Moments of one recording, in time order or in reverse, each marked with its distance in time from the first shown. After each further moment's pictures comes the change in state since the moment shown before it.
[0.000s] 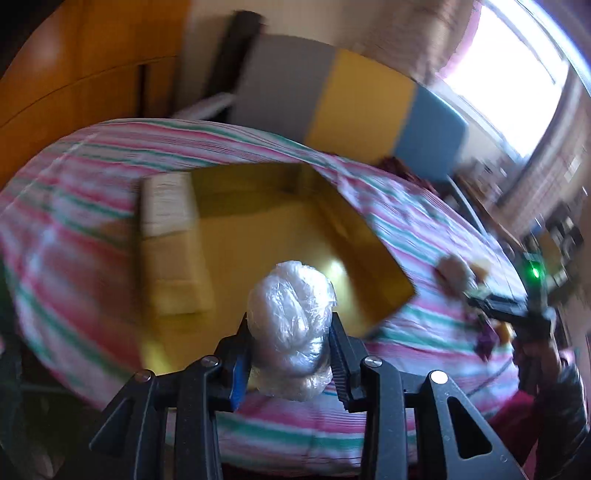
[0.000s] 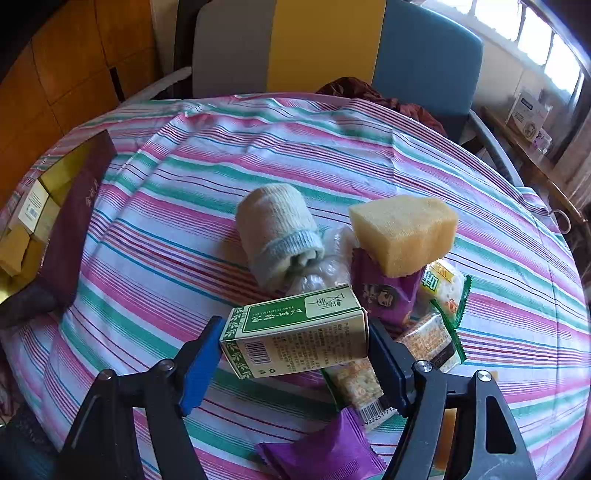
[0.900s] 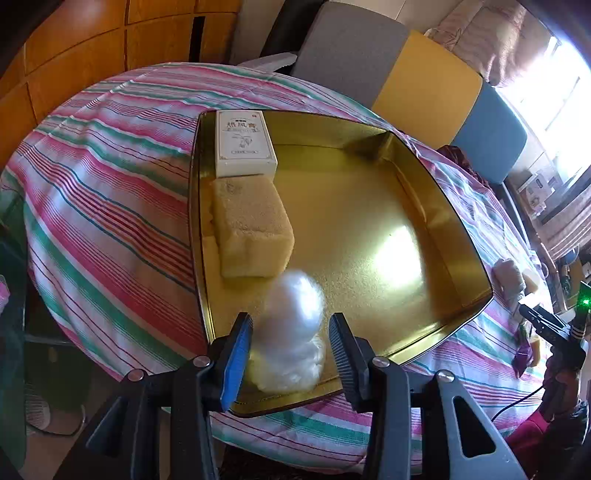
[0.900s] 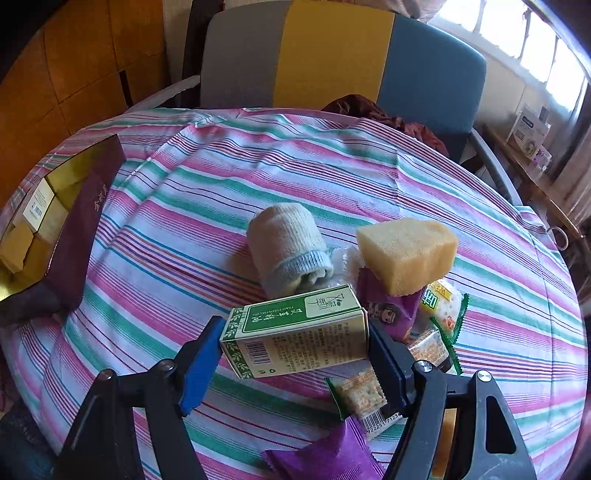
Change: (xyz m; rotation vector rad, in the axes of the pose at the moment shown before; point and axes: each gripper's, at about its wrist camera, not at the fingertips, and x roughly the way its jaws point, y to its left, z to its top) left arm 0.048 0.043 -0.013 -0.115 0.152 0.100; right arm -0.007 0.010 0.003 -0.037 -0.046 -0.009
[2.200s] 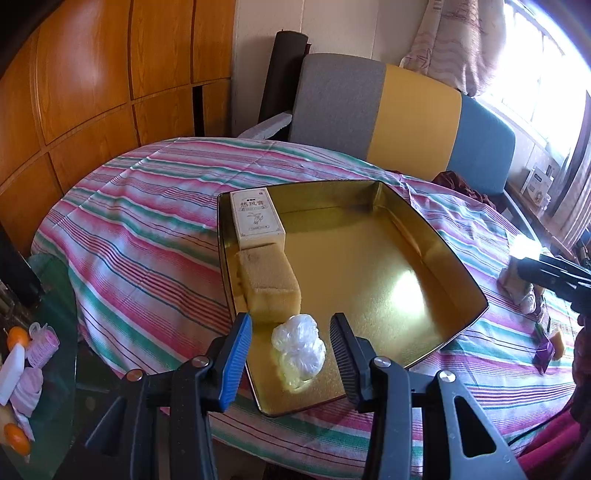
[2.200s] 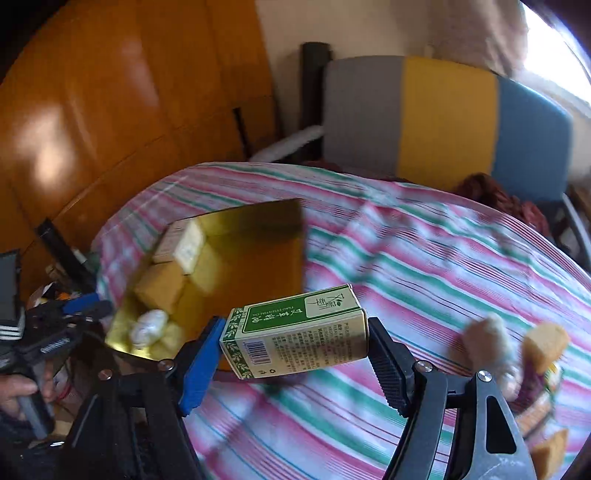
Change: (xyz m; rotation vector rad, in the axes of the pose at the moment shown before) left arm -0.048 -0.014 -0.002 0.120 -0.238 0.115; right arm -0.081 0.182 0.046 -0.141 -0.188 0.404
